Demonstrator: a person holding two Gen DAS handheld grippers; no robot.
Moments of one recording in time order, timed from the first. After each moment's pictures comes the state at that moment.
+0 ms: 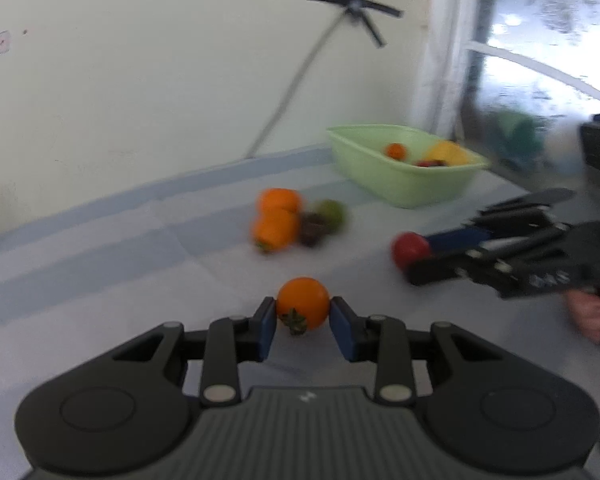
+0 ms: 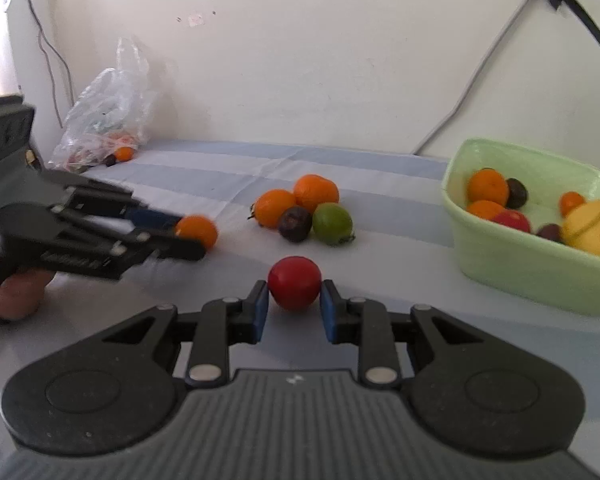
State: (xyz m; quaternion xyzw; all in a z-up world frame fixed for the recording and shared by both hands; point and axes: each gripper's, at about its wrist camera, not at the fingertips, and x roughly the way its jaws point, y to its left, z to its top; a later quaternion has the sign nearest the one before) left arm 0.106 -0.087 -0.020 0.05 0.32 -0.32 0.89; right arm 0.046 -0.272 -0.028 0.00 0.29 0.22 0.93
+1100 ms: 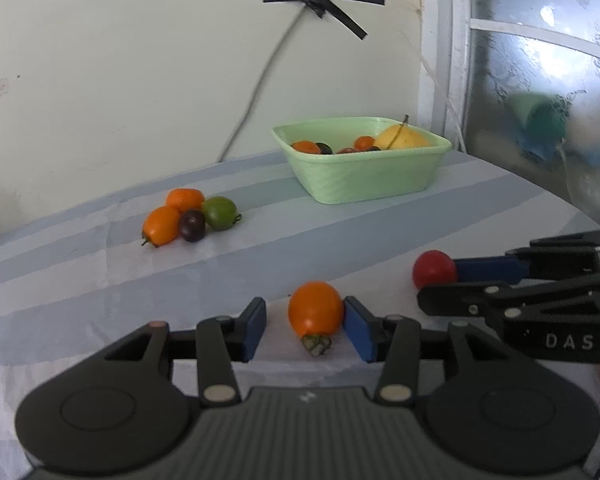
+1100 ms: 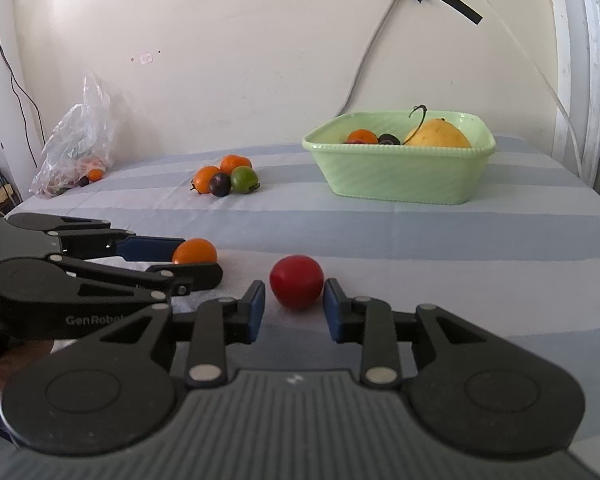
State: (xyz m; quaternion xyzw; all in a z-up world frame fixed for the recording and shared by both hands) left arm 0.043 -0.212 -0.028 0.08 0.30 -0.20 0.93; right arm -0.034 -0.340 -0.047 0.05 0.26 0.13 0.95
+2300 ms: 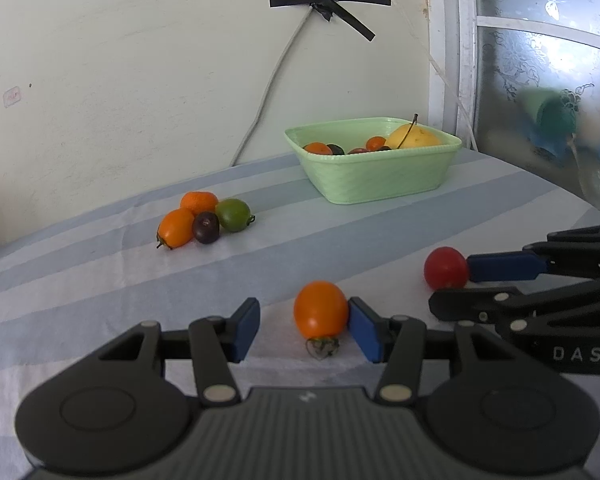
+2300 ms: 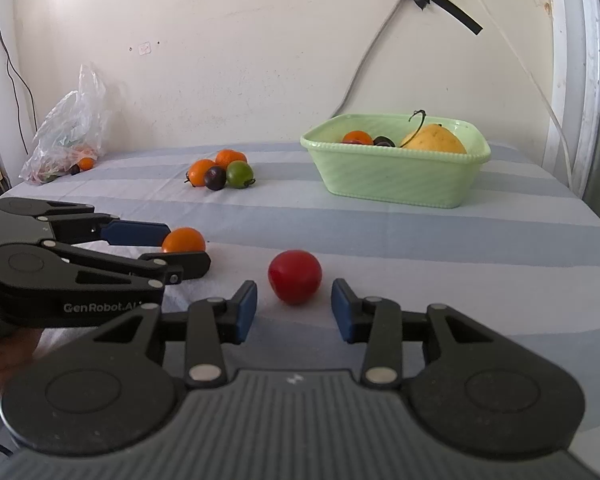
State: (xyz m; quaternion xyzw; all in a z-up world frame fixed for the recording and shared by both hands) left arm 0.040 -0.214 -0.029 0.10 0.30 -0.18 0.93; right arm -0.040 -0.329 -0.047 0.03 0.26 0.11 0.96
